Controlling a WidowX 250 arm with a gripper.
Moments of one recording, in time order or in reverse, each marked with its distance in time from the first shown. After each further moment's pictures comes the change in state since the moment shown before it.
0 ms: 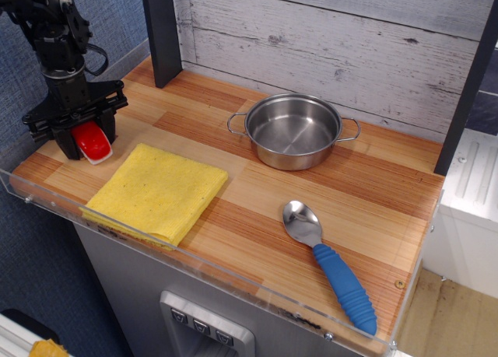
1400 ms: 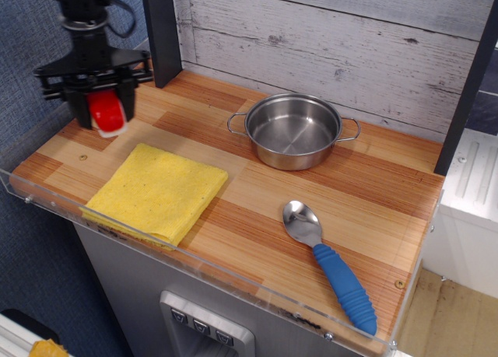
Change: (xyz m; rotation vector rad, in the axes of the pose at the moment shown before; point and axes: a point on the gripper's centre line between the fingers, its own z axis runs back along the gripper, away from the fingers) arm -0.023 -0.036 0.057 -0.004 0.029 -0.270
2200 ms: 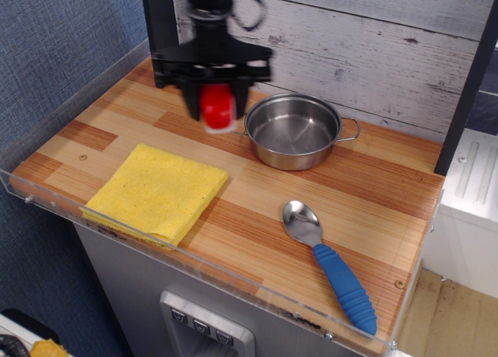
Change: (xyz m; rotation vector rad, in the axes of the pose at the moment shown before) arm -0.059 -0.105 0.032 -0.091 -0.030 -0.324
